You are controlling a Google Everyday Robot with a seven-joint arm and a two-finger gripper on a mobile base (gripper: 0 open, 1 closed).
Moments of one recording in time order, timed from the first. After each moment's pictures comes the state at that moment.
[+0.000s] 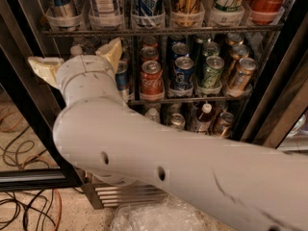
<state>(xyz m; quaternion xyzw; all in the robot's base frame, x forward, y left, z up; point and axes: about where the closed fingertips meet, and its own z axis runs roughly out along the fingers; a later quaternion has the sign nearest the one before) 0.531 0.149 1.000 -0.14 0.70 0.12 0.69</state>
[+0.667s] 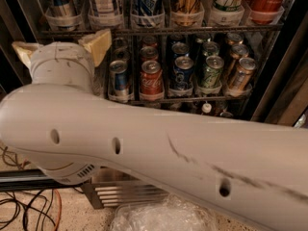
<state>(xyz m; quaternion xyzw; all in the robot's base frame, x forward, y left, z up) 0.538 0.171 1.021 -0.10 0.70 0.09 0.70</state>
